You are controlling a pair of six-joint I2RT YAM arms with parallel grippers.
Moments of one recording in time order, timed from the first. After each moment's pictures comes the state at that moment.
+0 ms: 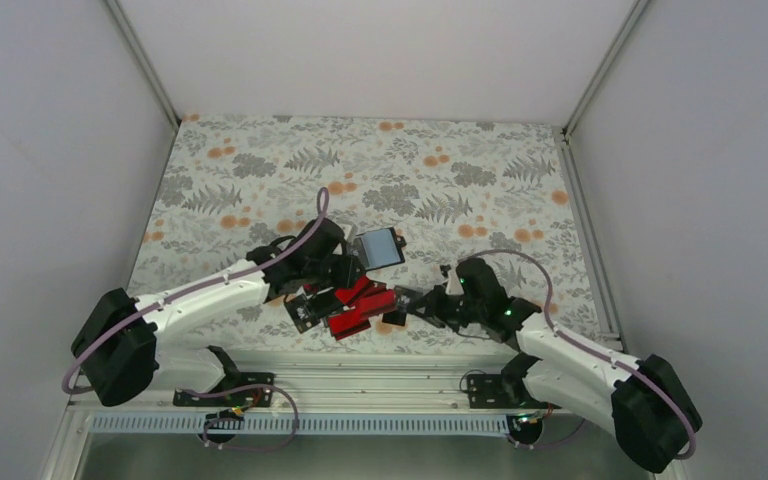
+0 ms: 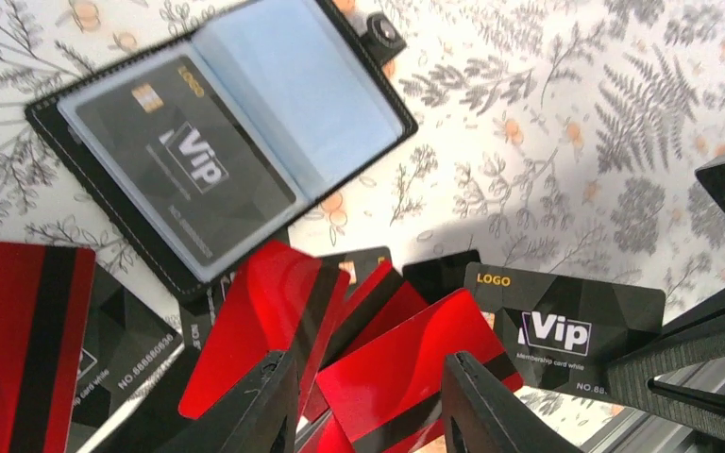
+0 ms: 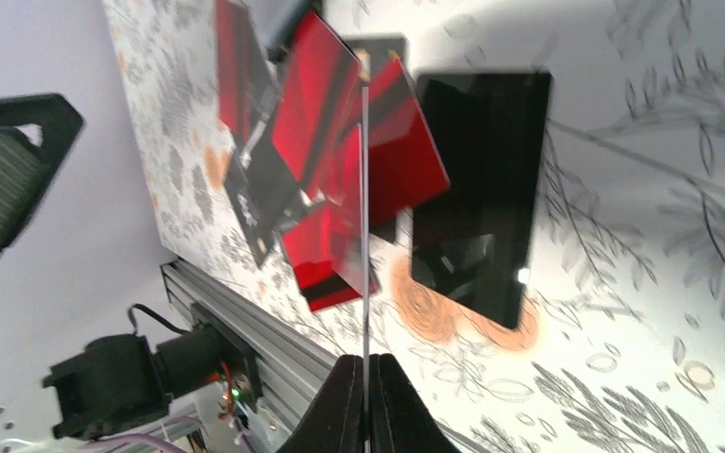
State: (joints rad) left arm -0.83 1.29 0.81 -0.39 0.07 -0.58; right arm 0.67 0.93 0.28 -0.11 -0.49 1.11
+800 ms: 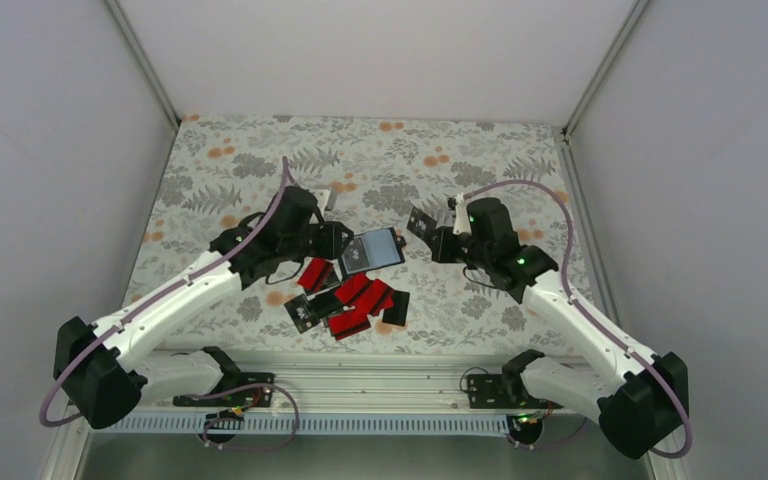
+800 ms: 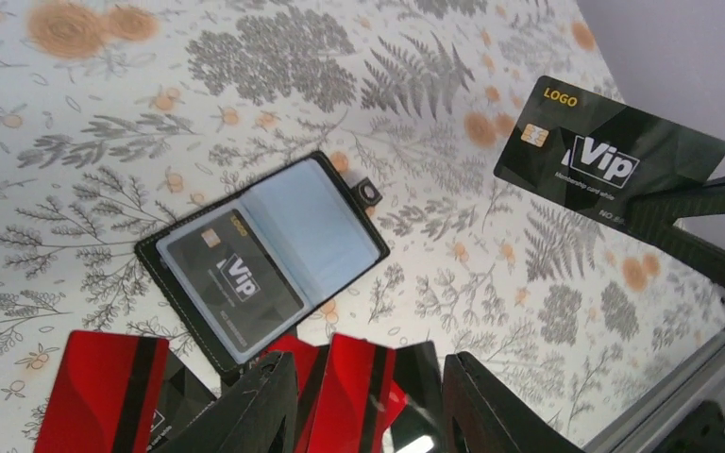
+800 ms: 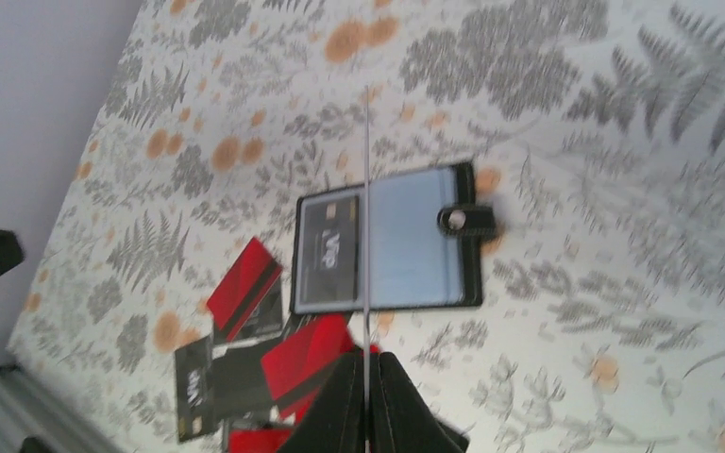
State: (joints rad) left arm -0.71 1.17 0.96 -0.49 0.09 -0.53; right arm 0.52 1.04 0.79 -0.44 -0.24 0.55
